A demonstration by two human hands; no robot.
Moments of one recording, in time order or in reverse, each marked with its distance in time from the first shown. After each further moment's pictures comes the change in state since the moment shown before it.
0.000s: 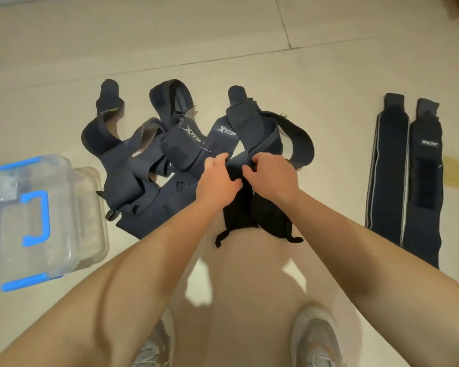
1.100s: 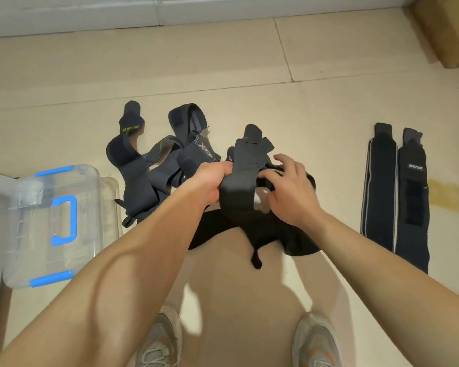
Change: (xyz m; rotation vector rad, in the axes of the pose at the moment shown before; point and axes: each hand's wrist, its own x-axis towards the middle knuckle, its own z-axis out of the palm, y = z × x) left_hand 0.001 0.015 -0.069 -0.976 -0.203 -0.435; right_hand -0.045 0.002 -0.051 -0.152 -0.012 -0.221
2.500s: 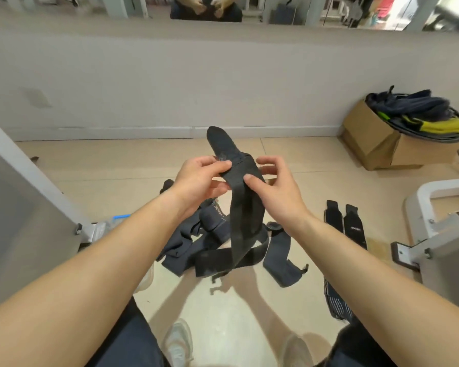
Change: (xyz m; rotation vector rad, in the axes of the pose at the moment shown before) left_hand -0.351 0.089 -0.044 0.069 -0.168 0.684; right_hand -0.148 -0.177 -0.250 1.015 0.318 0.034
